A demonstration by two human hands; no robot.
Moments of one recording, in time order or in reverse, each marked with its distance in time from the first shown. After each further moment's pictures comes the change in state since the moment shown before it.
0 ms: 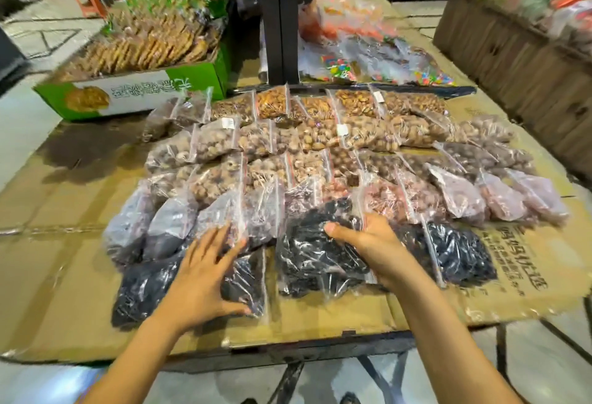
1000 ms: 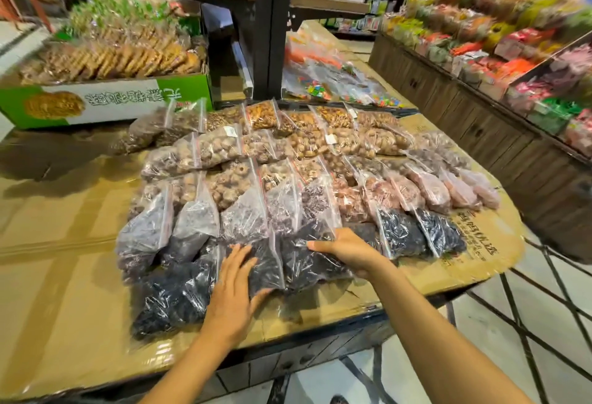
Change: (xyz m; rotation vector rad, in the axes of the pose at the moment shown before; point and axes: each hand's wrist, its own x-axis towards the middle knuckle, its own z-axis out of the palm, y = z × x) left_hand -0.024 -0.031 0.062 -0.393 0.472 0.160; right_hand -0.012 0.000 0.103 -0.214 0.068 0.124
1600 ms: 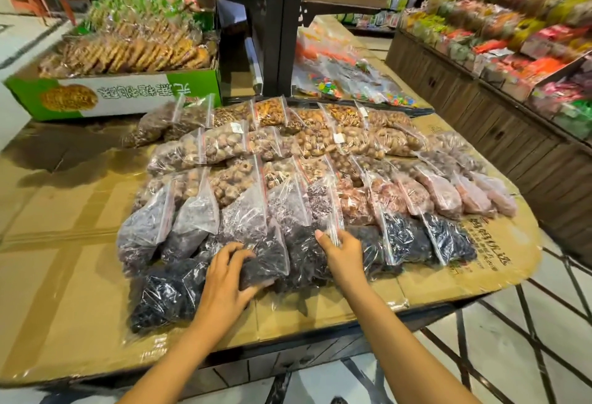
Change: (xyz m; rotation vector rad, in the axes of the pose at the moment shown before) left_hand 0.012 0.004 -0.014 -0.145 -0.003 -0.130; right_hand 0.006 0.021 0.030 0.305 0.393 -0.178
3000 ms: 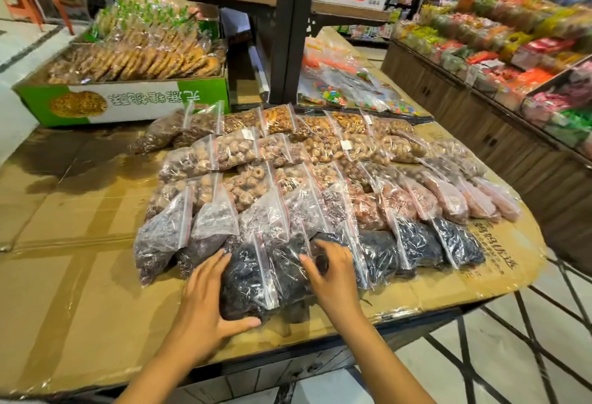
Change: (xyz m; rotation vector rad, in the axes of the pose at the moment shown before) left_hand -0.026 -0.035 -0.058 0.117 -0.173 -0.073; right_hand -0.036 0.018 0.038 -0.469 0.017 -0.359
